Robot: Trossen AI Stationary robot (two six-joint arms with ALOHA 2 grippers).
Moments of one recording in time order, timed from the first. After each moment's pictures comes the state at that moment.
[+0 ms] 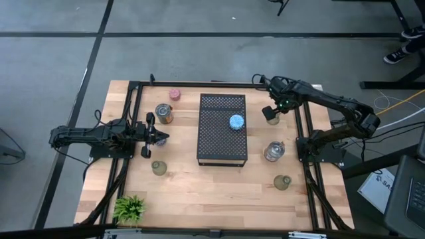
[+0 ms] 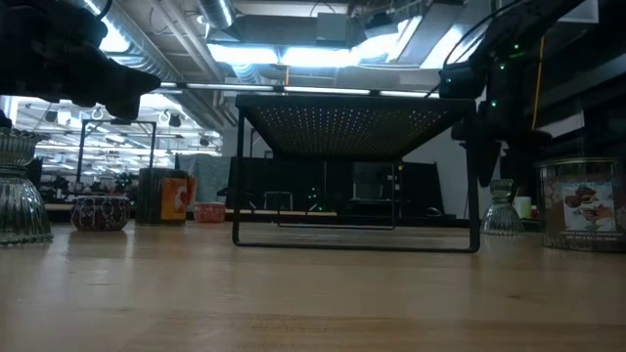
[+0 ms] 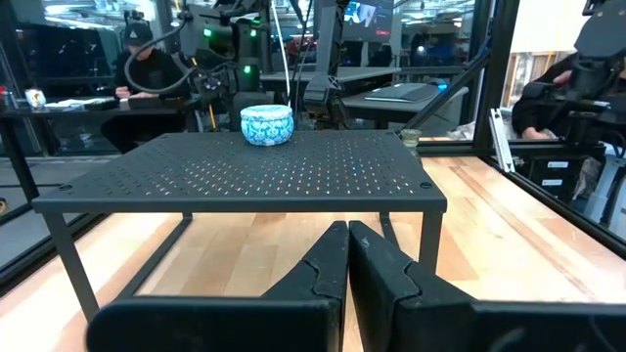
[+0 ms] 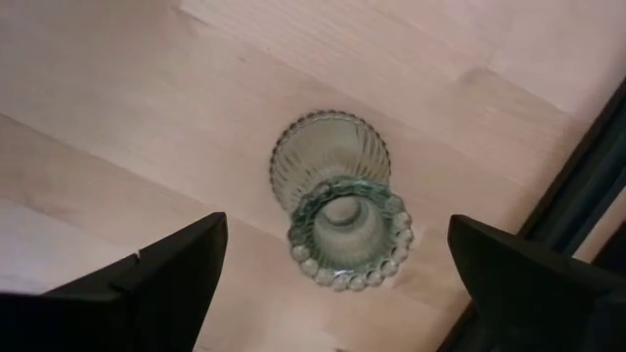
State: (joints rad) left arm 0.03 0.03 0.01 0.02 -0.01 0.00; right arm -0.71 1.34 0.89 -1.00 0.06 0.39
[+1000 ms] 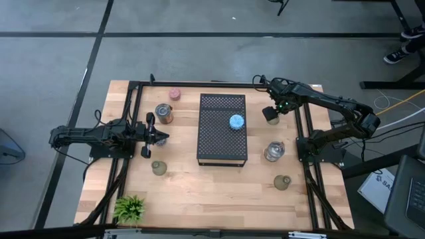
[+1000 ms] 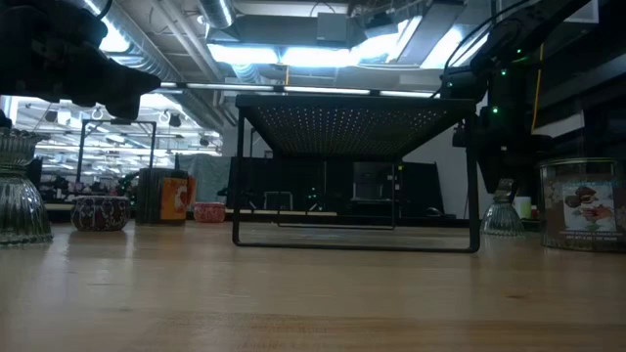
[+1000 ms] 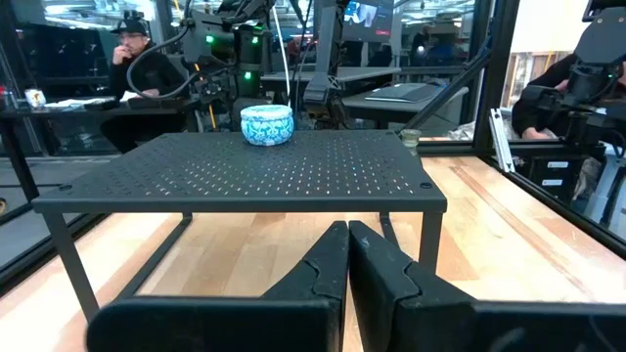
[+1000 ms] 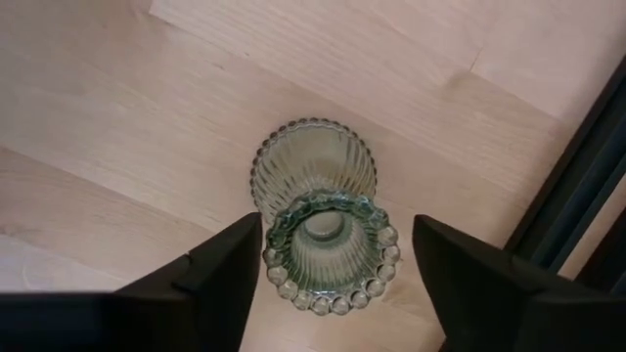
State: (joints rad) left arm 0.03 0.03 0.01 0.02 -0.01 0.00; right arm -0.71 1.34 0.85 -0.96 0.10 0.40
